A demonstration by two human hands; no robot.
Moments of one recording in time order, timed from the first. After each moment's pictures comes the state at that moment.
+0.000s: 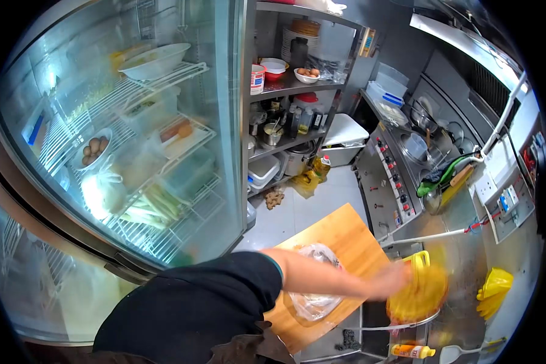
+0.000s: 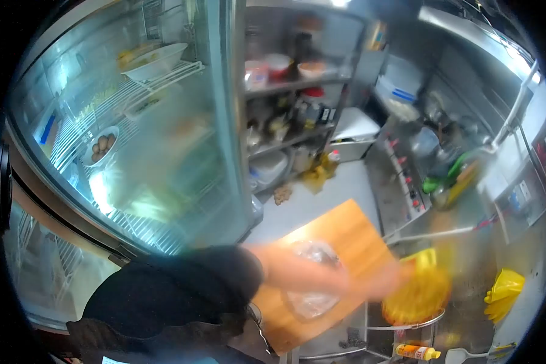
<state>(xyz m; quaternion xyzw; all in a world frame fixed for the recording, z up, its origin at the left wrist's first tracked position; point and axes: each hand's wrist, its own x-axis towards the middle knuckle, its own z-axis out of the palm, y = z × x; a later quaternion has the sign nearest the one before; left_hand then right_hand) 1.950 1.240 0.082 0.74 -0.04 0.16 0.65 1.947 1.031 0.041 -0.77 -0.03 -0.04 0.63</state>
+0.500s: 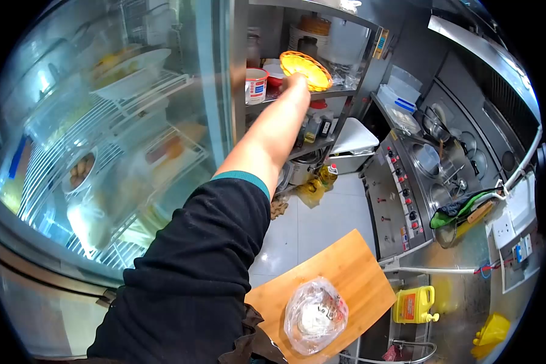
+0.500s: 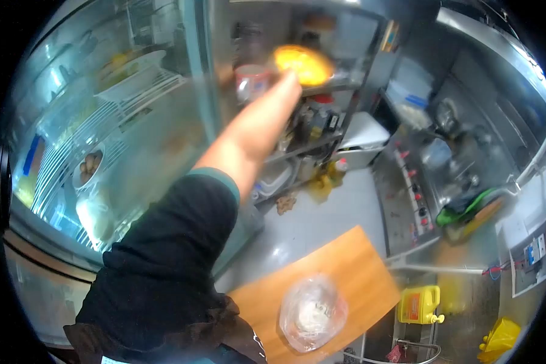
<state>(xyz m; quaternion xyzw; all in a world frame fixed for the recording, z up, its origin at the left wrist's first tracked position) 2.004 1.833 0.233 0.26 0.47 0.54 0.64 1.955 1.114 -0.057 -0.82 0.06 0.14 0.55</state>
